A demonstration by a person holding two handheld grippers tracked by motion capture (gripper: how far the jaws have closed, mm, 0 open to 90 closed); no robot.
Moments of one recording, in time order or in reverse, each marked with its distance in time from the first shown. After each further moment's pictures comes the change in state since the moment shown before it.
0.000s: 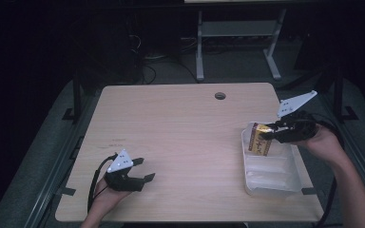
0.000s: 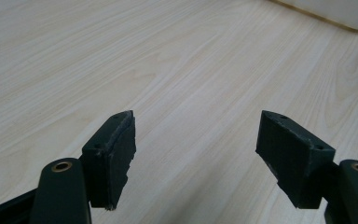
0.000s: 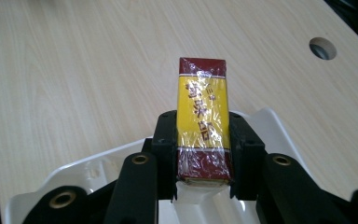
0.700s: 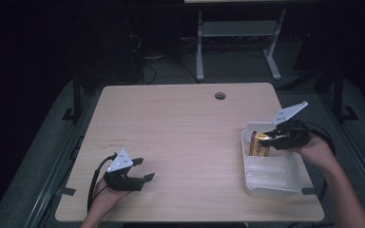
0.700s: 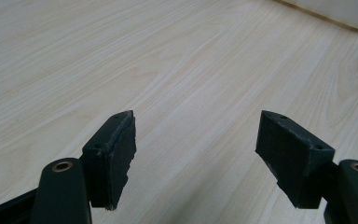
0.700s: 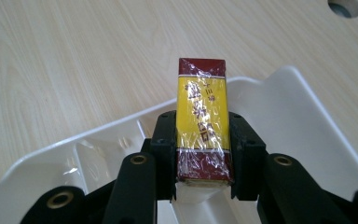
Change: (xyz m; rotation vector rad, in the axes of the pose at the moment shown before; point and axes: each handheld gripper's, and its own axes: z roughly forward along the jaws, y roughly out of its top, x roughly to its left) left arm 0.001 -0.001 0.000 0.005 0.003 -0.009; right arm -0.005 -0.030 0.035 0.046 0.008 0.063
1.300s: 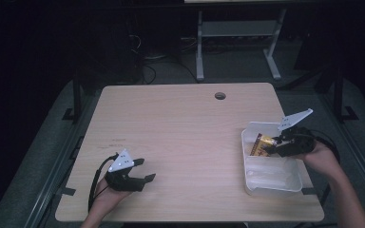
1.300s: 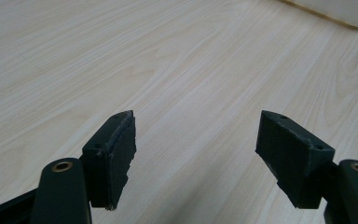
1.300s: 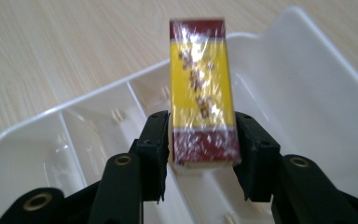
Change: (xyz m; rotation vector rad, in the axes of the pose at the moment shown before) left arm -0.001 0.000 0.002 0.009 -0.009 0.002; right arm -0.002 -0.028 0.004 0.033 -0.011 0.069
